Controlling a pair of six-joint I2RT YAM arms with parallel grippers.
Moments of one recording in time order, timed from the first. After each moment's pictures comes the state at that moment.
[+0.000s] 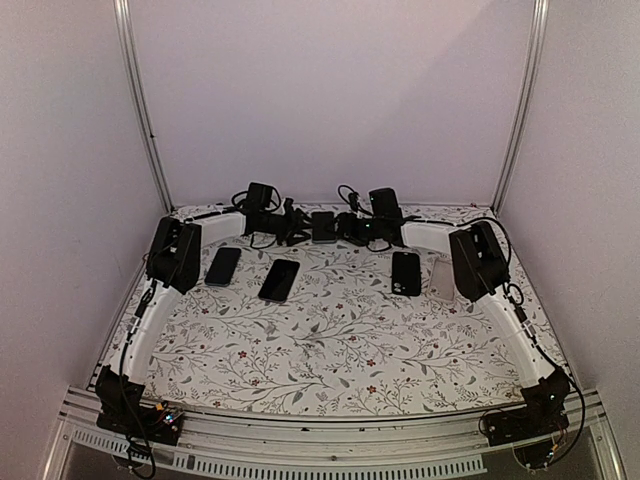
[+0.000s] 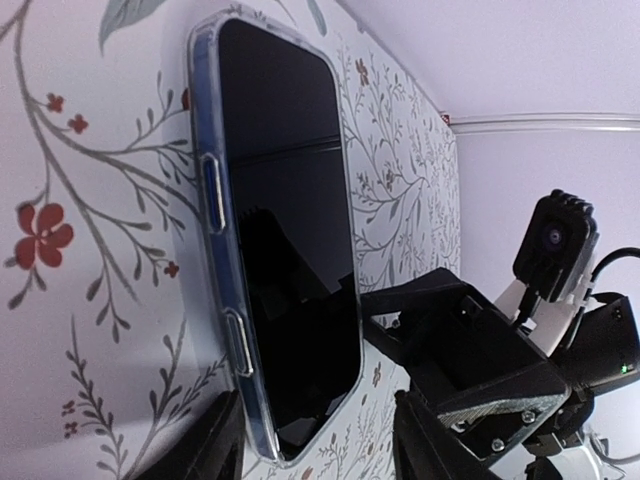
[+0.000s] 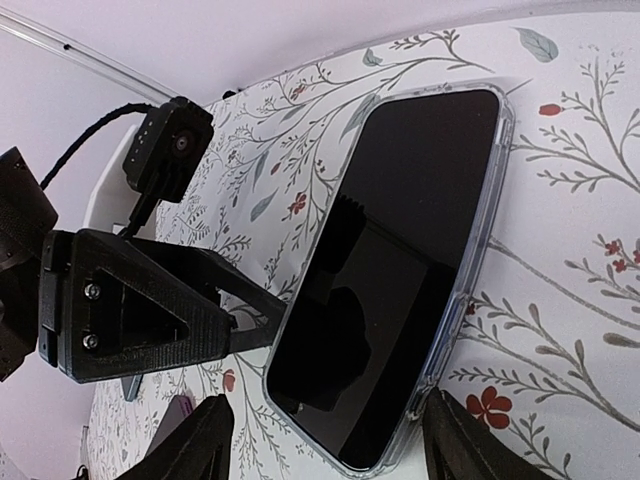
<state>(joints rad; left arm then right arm) -0.36 2.78 2.31 -0.17 0.73 -0.87 0.49 2.77 2.28 -0.01 -0.55 0.62</state>
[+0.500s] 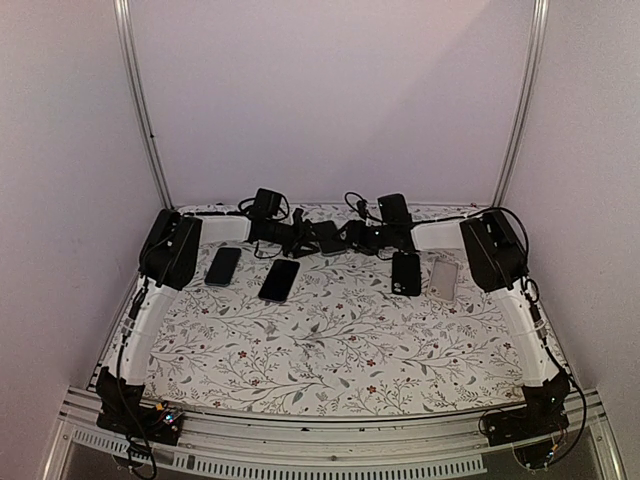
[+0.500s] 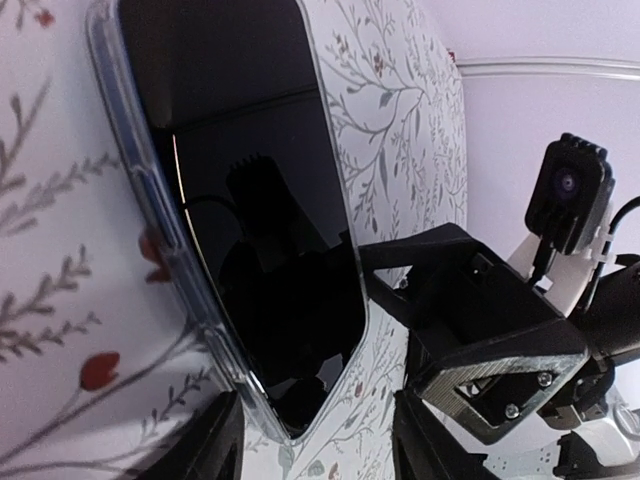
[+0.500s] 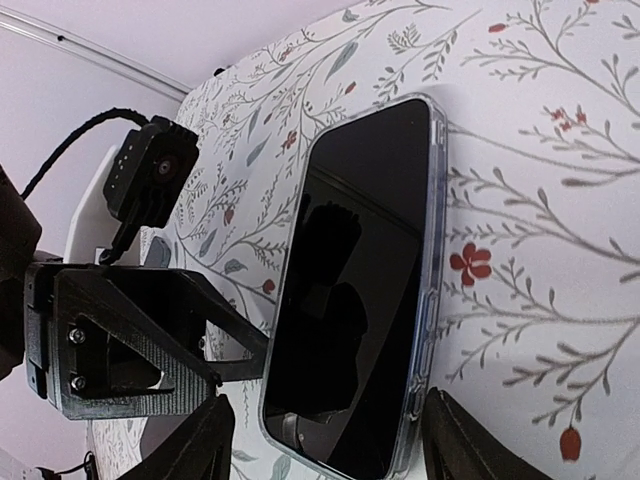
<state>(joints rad) -0.42 2.63 2.05 -0.11 0.74 -0.85 0.49 2.58 1.92 0.11 -0.53 0.62</state>
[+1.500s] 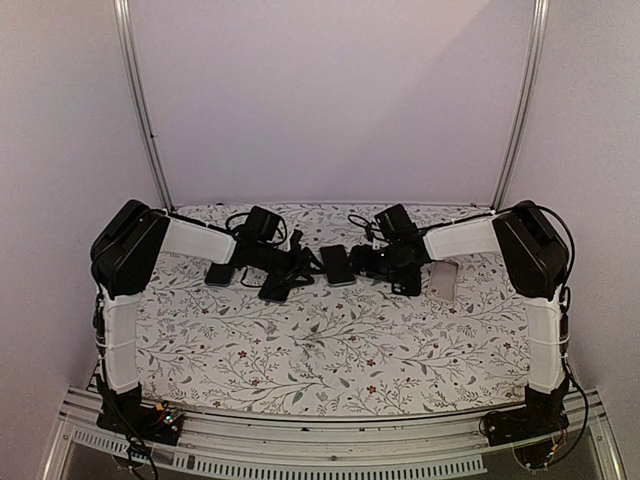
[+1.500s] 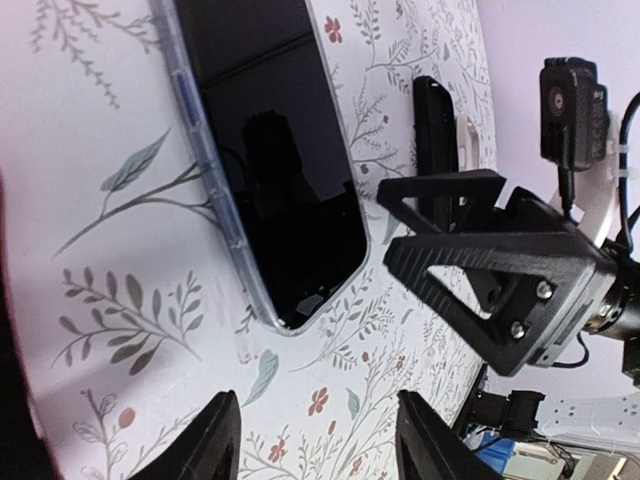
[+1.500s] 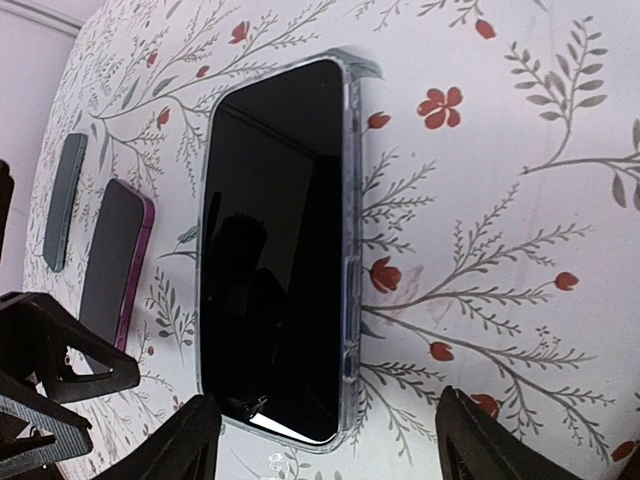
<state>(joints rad) -0.57 2.14 1.34 0.03 0.59 -0.80 0.61 2.15 1.42 -0.10 -0.24 0.61</state>
